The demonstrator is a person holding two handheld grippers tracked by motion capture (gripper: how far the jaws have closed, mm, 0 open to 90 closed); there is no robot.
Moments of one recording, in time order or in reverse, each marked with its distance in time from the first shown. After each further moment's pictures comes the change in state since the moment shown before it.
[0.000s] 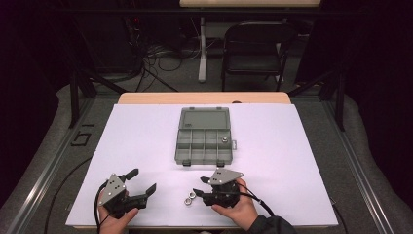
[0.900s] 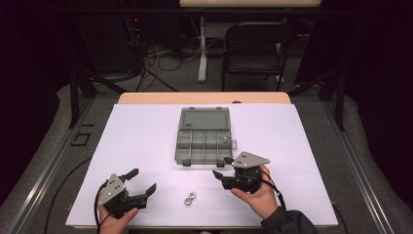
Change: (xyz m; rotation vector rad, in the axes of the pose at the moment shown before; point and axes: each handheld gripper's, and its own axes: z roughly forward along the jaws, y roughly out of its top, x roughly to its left) left arm 0.000 0.000 0.000 0.000 0.002 -0.001; right arm -0.041 0.016 -0.052 -0.070 -0.166 0.042
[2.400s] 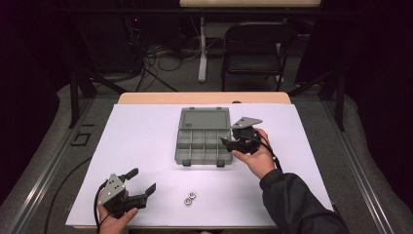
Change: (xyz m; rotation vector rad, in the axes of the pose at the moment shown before) left arm 0.001 0.000 -0.001 -0.003 -0.004 -0.003; right arm -0.078 0.049 0.039 0.160 -0.178 0.006
